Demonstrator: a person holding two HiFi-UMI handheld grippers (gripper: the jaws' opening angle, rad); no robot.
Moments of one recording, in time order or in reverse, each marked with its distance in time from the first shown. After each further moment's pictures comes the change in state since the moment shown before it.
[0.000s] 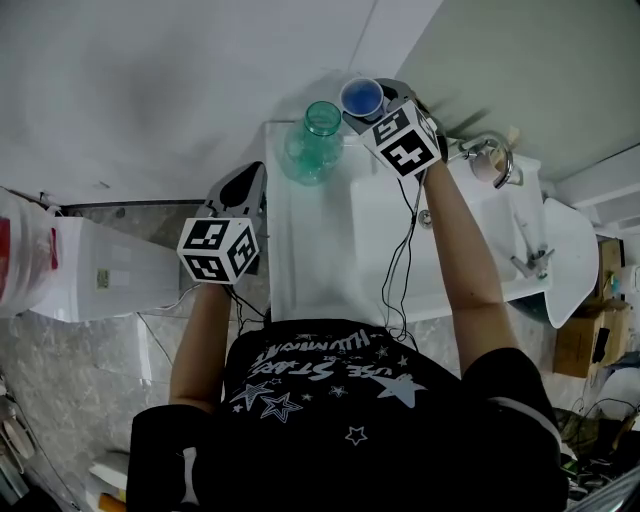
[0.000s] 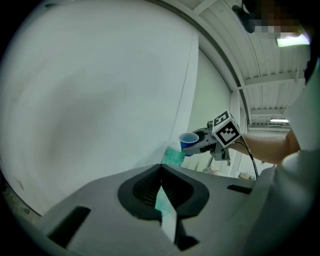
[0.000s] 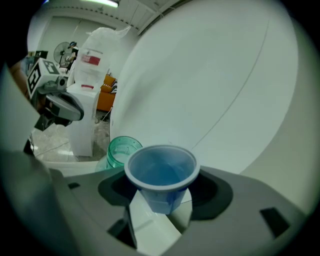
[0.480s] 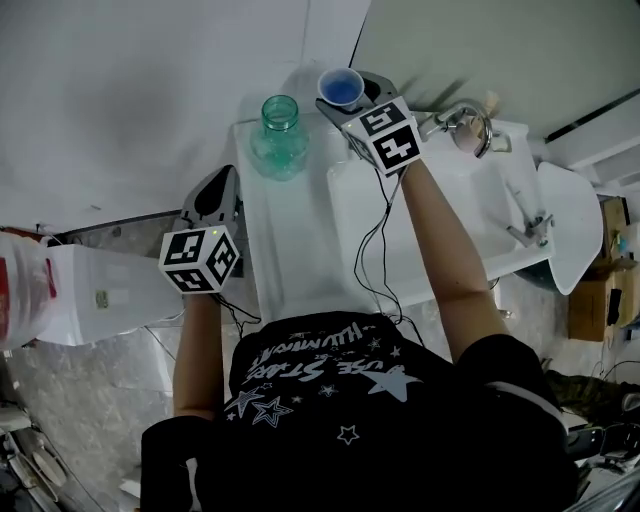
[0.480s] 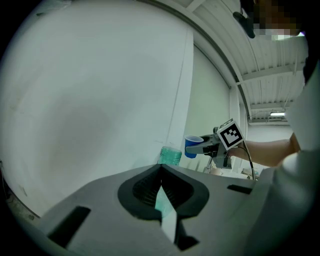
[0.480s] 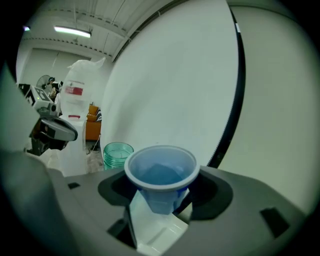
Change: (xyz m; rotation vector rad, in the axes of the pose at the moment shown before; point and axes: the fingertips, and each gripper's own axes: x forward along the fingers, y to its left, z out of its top) left arm 0.007 -0.016 0.002 0.051 0.006 0.023; right arm -0.016 -0.020 -0.036 0.321 -0.197 -0.060
